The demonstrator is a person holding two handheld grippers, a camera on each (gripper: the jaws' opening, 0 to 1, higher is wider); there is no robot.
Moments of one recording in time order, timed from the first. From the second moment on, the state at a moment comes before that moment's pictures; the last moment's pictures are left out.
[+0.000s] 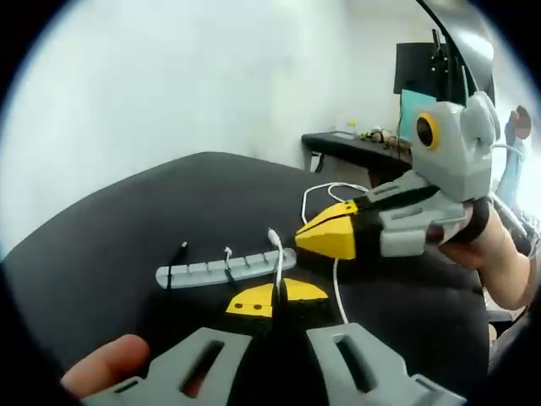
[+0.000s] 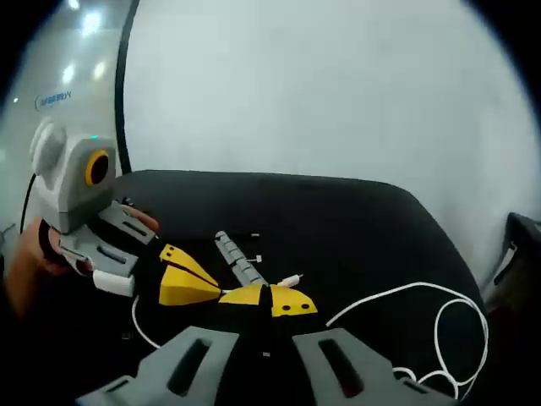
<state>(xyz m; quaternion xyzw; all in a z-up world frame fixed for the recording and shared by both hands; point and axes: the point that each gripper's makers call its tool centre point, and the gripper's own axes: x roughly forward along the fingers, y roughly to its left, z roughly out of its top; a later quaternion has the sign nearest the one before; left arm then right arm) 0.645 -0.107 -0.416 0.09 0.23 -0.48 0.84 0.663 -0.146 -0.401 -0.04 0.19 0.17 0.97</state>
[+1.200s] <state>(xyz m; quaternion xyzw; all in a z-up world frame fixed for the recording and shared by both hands) 0.645 -0.116 -0.427 0.11 0.23 -0.49 0.83 0.674 -0.150 -0.410 -0.15 0.26 0.17 0.94</state>
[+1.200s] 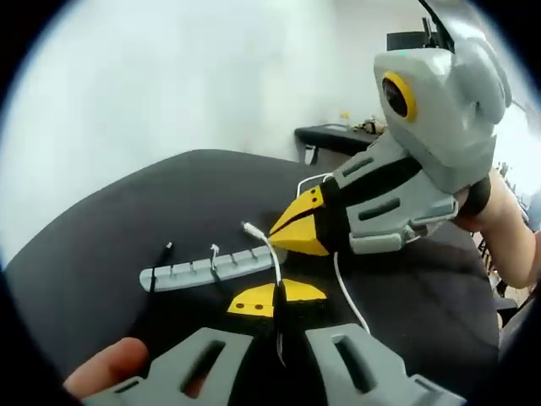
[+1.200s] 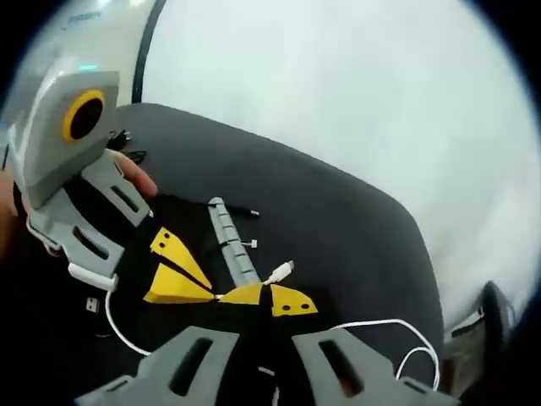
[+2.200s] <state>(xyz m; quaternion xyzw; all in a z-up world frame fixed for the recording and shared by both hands) 0.643 -0.118 -0.429 0.13 0.22 -0.50 0.83 0.682 -0.150 -0.419 -0.08 0.22 0.20 0.95</state>
